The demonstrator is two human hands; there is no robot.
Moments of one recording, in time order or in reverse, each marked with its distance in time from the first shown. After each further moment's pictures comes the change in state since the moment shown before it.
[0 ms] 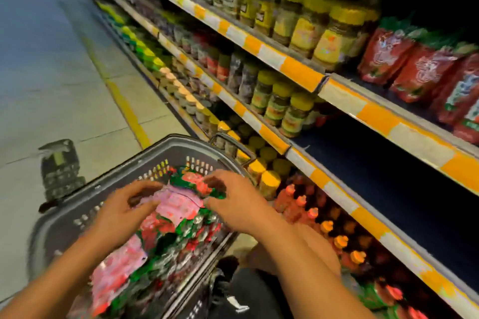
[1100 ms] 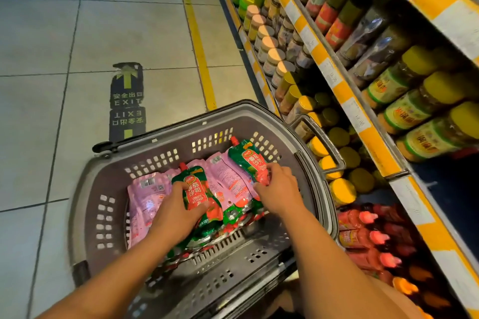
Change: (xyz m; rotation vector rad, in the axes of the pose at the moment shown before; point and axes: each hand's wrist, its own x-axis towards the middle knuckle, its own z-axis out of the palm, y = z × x) left_hand 0.013 -0.128 0.063 0.068 0.150 -0.603; right_hand 0.151 0.096 0.109 -0.325 -0.145 0.317
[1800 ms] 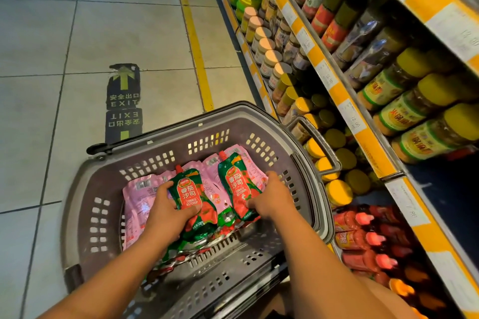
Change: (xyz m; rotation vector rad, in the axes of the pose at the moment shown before) left_hand 0.000 0.000 0.002 -0.475 0.046 -0.186; right_hand 0.000 0.001 0.007 0.107 -0.133 0.165
